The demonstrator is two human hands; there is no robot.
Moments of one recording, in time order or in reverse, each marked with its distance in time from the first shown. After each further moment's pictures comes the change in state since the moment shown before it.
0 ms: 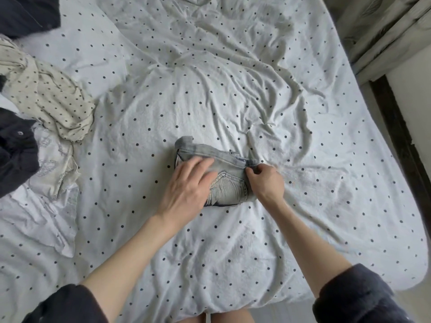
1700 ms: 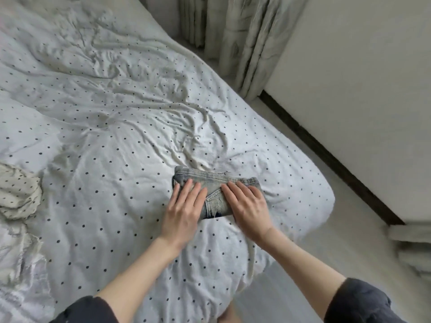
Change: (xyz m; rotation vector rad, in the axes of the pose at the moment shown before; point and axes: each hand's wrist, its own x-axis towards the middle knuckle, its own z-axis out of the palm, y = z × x) left_hand -0.018 0.068 -0.040 -0.066 0.034 0.307; right_hand -0.164 0.056 -0.054 -0.540 0.517 -0.575
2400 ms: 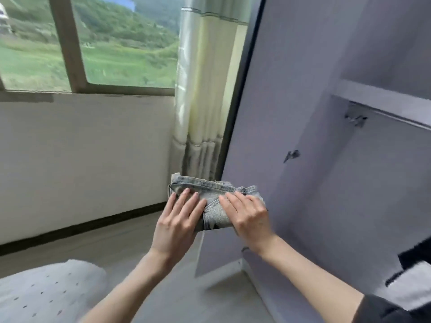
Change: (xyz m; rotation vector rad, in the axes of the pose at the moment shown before) left_hand -0.038 0.509 -0.175 -0.613 0.383 1.319; right_hand -0.509 0.040 -0.303 -0.918 0.401 0.982
